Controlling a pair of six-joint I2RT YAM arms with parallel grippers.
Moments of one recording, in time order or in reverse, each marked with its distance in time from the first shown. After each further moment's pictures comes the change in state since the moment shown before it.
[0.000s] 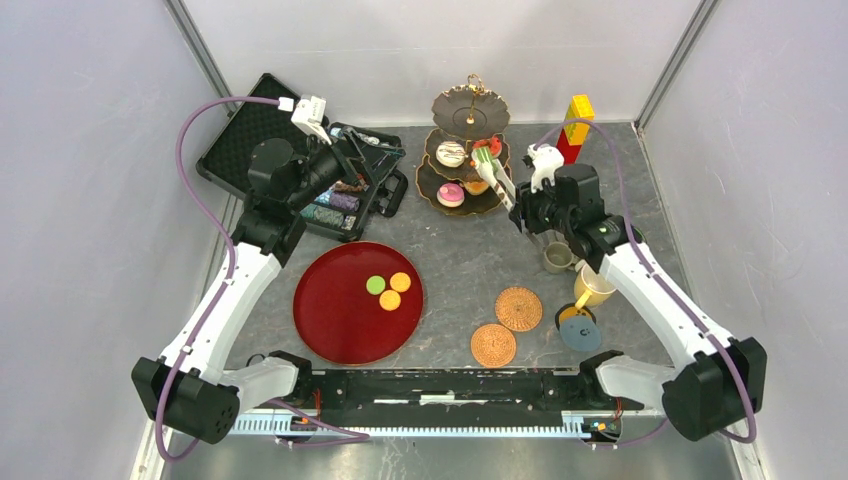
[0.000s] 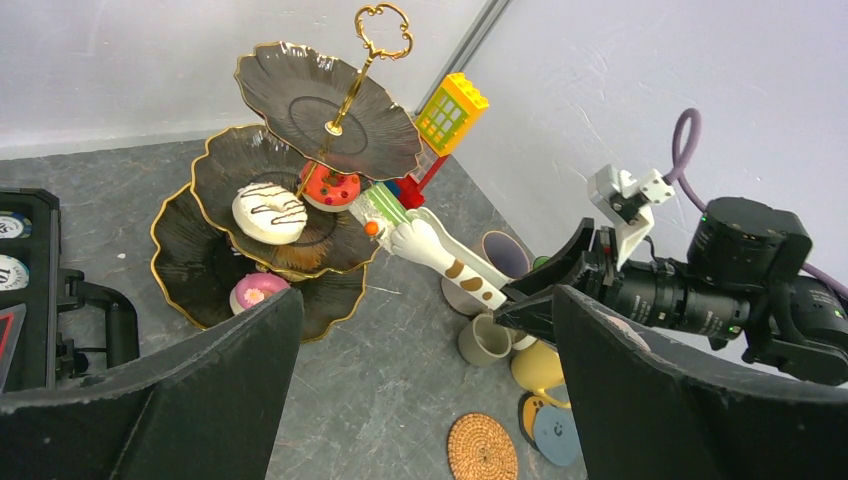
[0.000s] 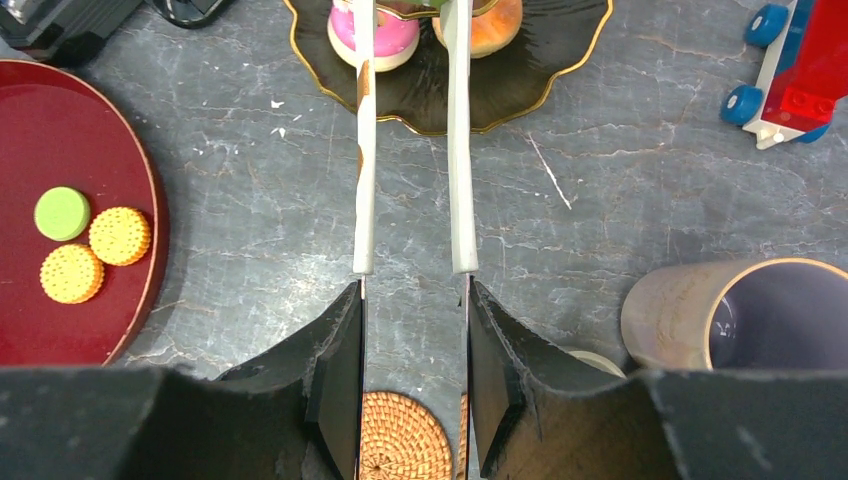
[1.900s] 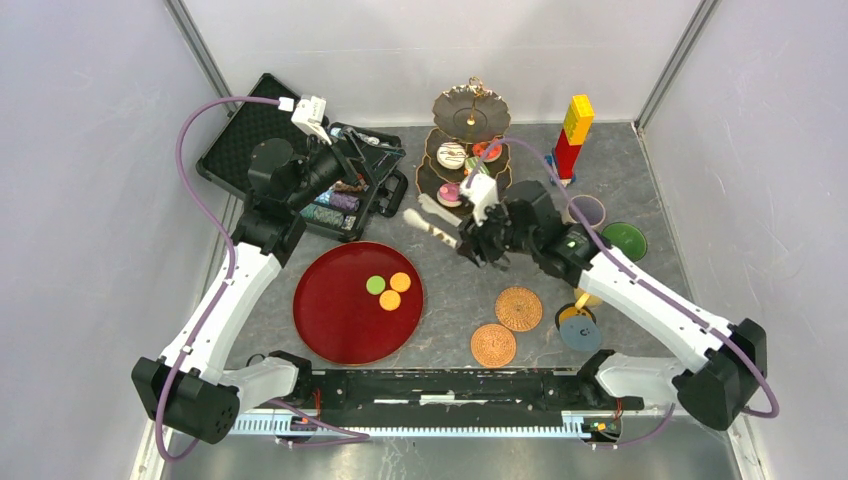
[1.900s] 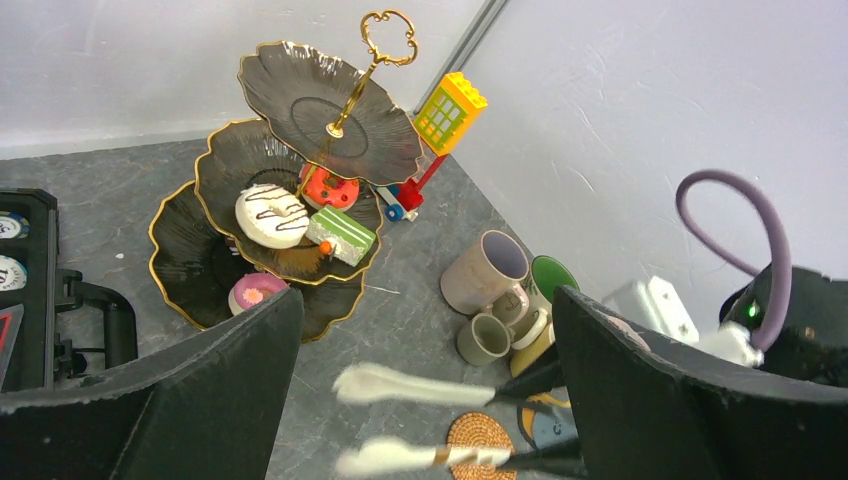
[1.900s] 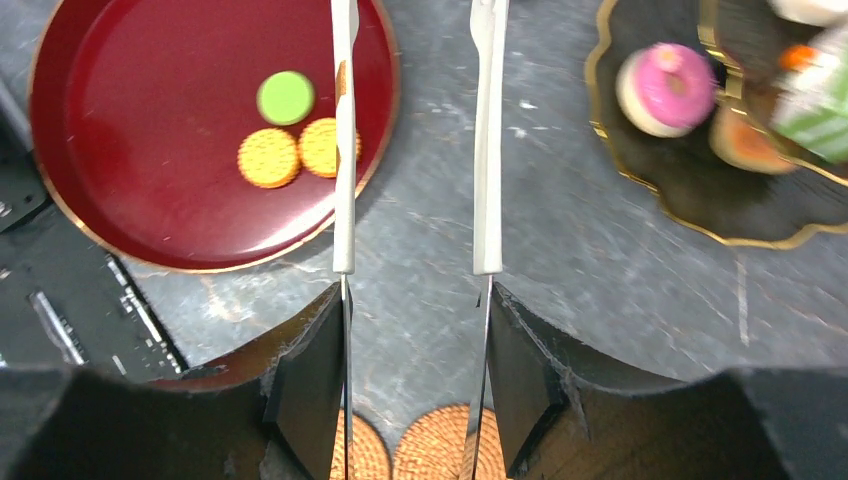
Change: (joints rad) left arm 0.000 0.000 0.000 0.000 0.003 -0.001; right arm 0.299 0.030 0.072 -0.052 -0.093 -0.119
